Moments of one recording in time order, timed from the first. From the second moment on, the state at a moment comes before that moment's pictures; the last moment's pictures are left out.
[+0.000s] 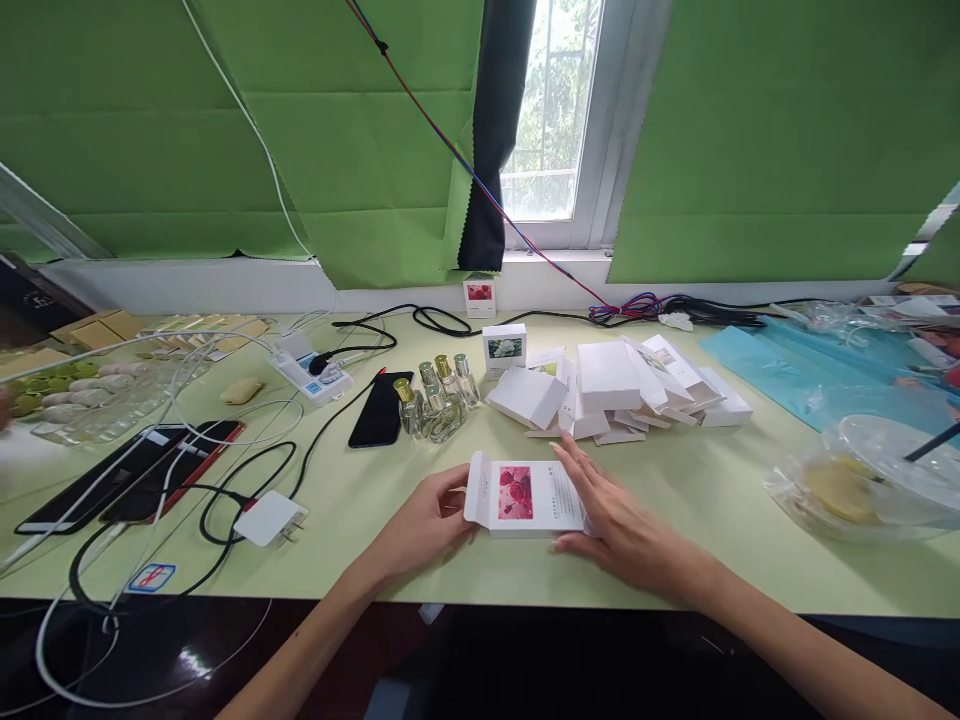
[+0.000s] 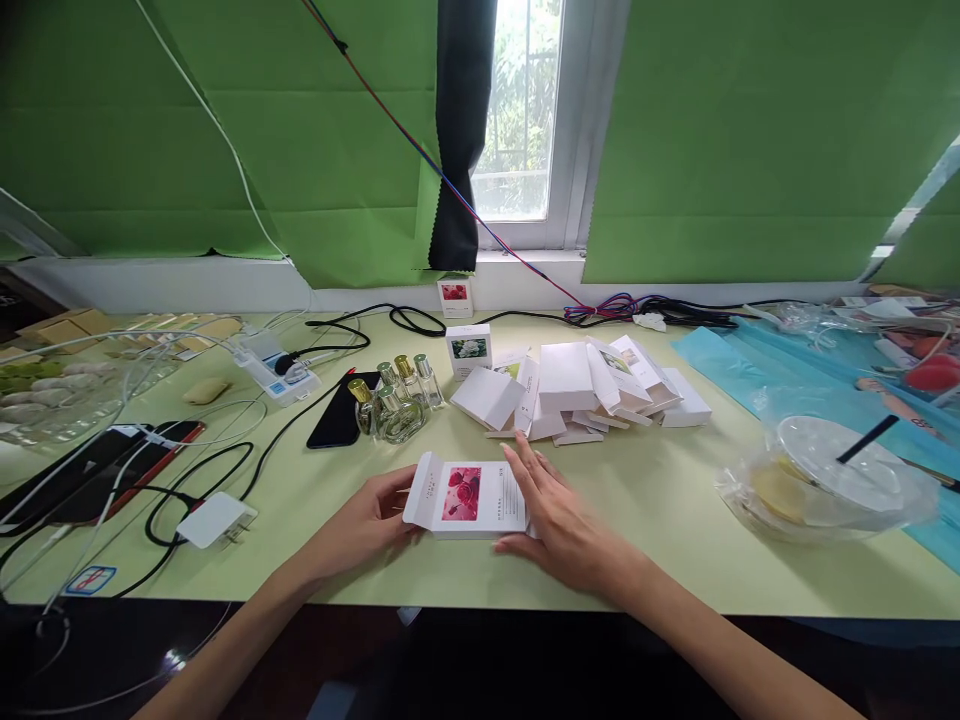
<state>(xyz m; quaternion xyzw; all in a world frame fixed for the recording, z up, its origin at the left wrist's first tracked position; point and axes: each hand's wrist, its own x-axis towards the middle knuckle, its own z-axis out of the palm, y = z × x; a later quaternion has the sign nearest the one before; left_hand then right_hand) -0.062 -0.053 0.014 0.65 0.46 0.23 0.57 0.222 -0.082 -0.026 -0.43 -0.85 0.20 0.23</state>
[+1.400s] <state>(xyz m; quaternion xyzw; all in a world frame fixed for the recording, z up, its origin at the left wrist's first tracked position) -0.044 -0.036 0.018 0.57 0.54 0.13 0.60 0.211 -0.095 -0.043 -0.47 -0.83 0.03 0.31</state>
